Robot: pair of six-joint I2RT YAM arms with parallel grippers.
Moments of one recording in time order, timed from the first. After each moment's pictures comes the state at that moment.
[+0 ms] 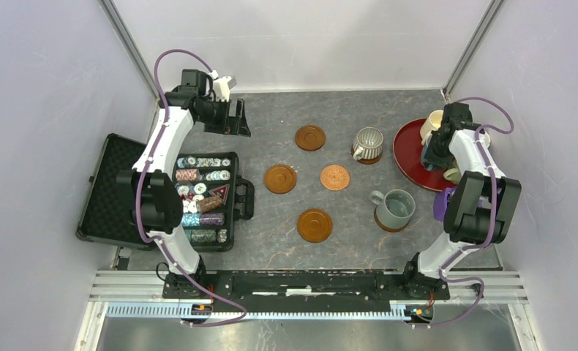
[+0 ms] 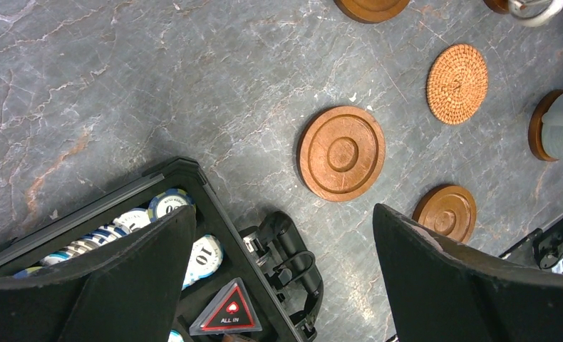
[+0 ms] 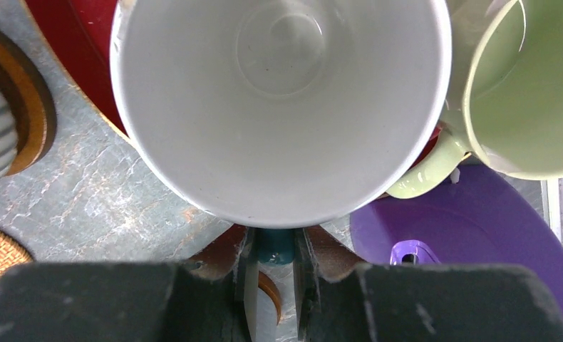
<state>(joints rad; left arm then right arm) -0.08 1.79 1.70 -0.89 0.47 0.09 -0.25 1.69 1.30 -0.77 0.10 0.19</state>
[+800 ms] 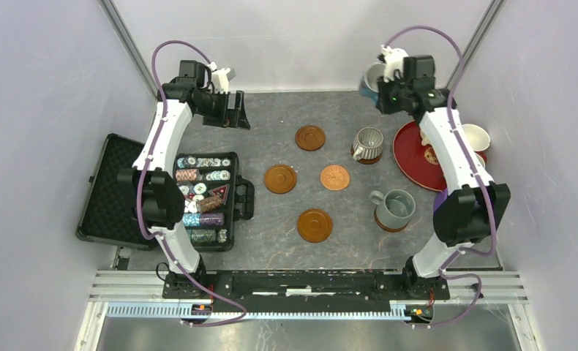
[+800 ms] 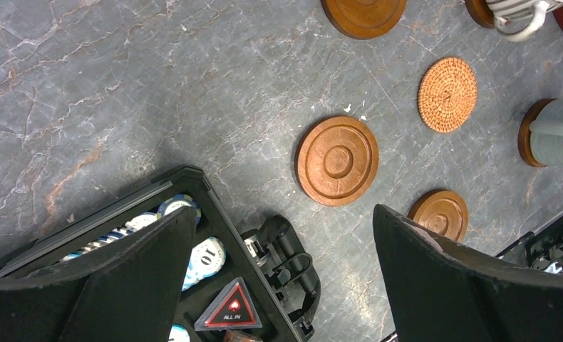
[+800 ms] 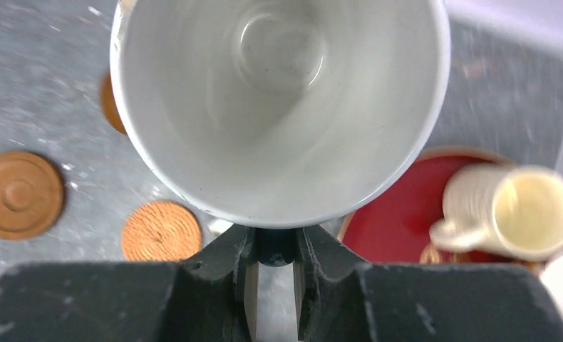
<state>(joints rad) -0.08 1.83 1.84 -0.97 0.47 0.10 0.09 1.65 1.66 -0.67 -0.13 -0.14</state>
